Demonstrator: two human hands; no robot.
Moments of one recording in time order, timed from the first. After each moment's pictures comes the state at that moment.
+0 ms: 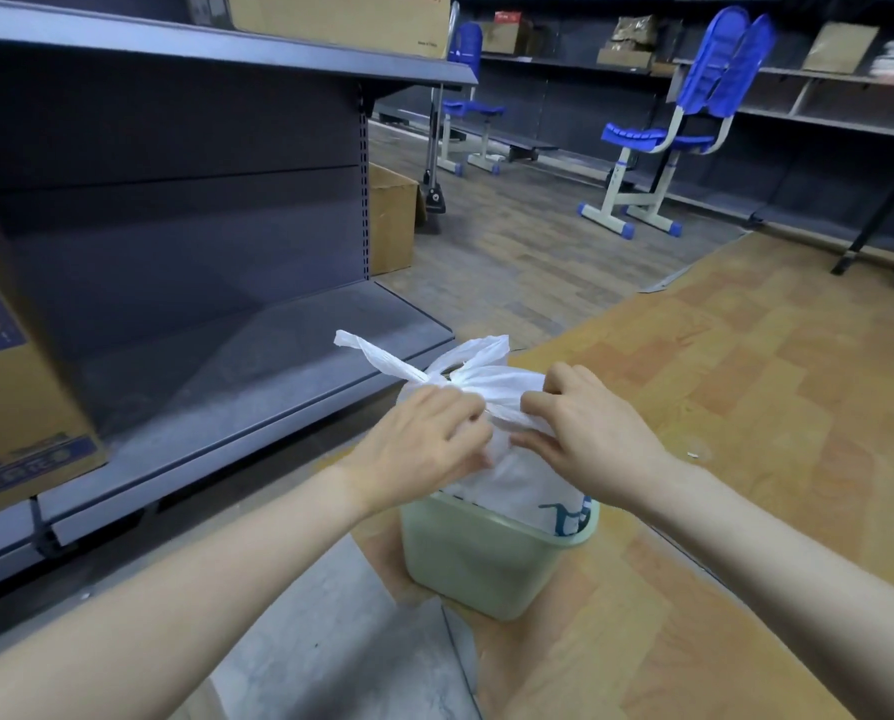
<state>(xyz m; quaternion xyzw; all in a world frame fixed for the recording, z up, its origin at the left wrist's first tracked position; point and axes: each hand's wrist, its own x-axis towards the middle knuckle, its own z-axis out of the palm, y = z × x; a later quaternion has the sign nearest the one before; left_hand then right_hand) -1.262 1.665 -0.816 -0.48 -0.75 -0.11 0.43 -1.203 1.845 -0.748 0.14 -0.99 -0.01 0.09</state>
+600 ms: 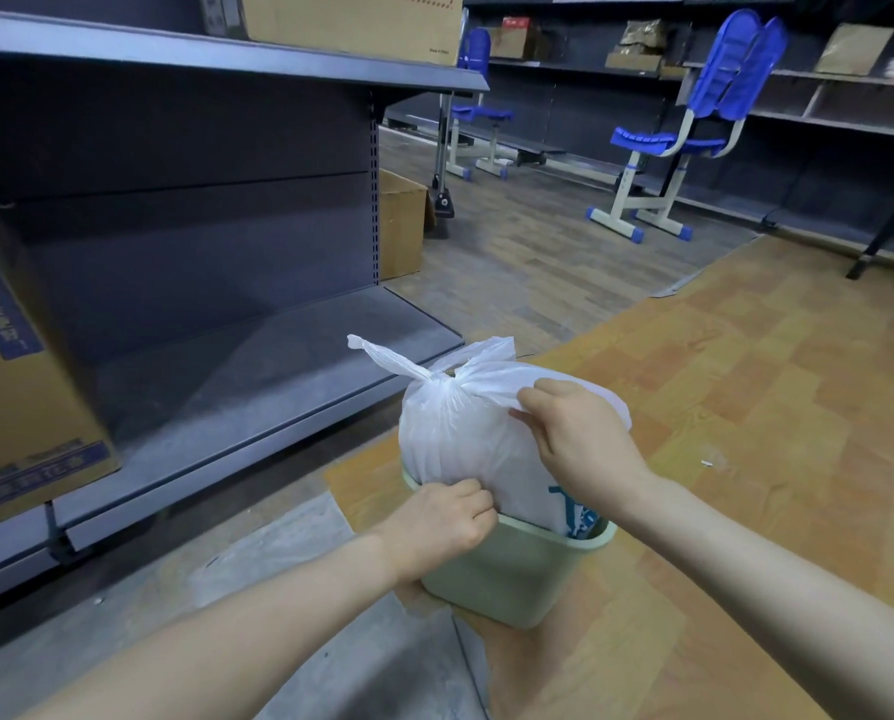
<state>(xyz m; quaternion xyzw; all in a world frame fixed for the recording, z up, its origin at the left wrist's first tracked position) -1.246 1.670 -0.875 -0.52 -0.79 -0.04 0.33 -1.227 1.834 -0.769 0.17 -0.96 0.09 0.20</state>
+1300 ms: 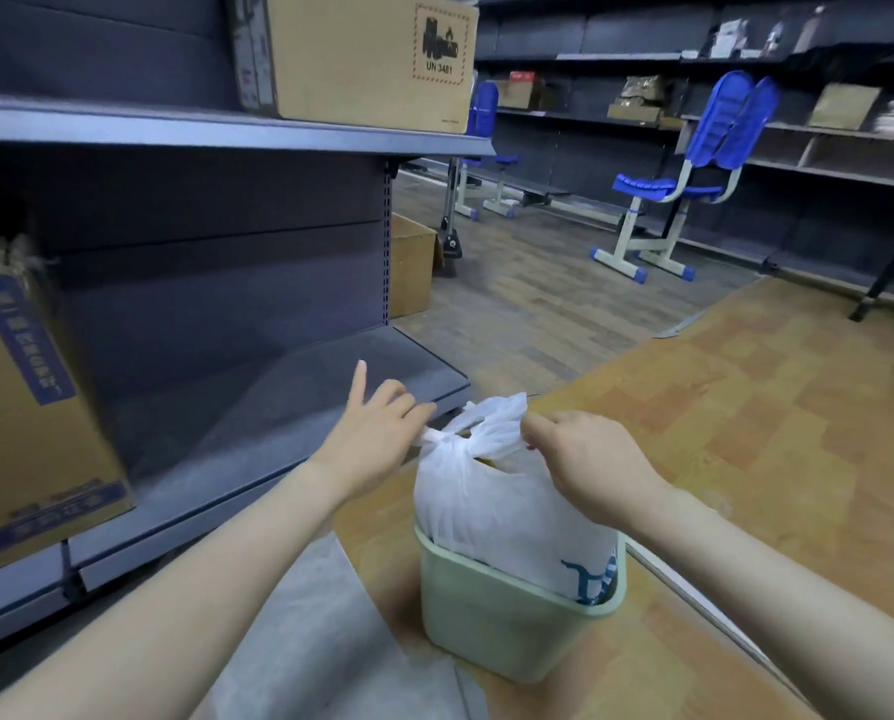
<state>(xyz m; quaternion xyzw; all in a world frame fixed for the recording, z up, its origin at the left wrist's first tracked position) -1.298 1.612 -0.779 -0.28 -0.92 0.10 0.25 -1.243 1.846 -0.742 0.19 -0.96 -0.10 0.18</state>
